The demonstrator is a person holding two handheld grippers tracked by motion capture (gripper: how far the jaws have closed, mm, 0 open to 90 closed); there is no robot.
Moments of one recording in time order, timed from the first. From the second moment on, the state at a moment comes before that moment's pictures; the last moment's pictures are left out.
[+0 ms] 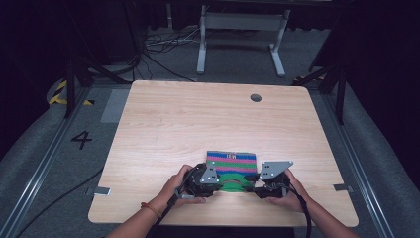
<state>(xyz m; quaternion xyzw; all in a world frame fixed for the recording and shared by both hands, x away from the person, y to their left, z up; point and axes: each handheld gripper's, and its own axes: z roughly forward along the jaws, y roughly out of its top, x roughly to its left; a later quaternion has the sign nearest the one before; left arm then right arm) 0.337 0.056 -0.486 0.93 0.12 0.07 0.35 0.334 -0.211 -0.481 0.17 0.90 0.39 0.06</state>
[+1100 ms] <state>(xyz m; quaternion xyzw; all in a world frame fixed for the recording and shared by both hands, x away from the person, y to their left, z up) 0.332 0.060 -0.481 0.94 0.06 0.10 0.32 0.330 -0.217 -0.486 0.14 0.91 0.37 0.08</state>
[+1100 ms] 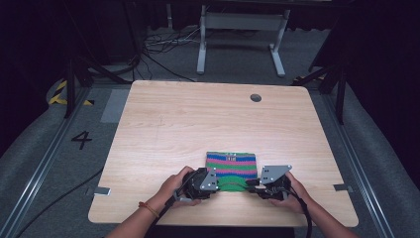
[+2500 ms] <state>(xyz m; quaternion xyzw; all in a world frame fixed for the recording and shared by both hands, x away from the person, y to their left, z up) 0.329 0.214 -0.464 0.92 0.24 0.15 0.27 0.333 -0.312 -0.456 0.27 0.89 0.32 0.19</state>
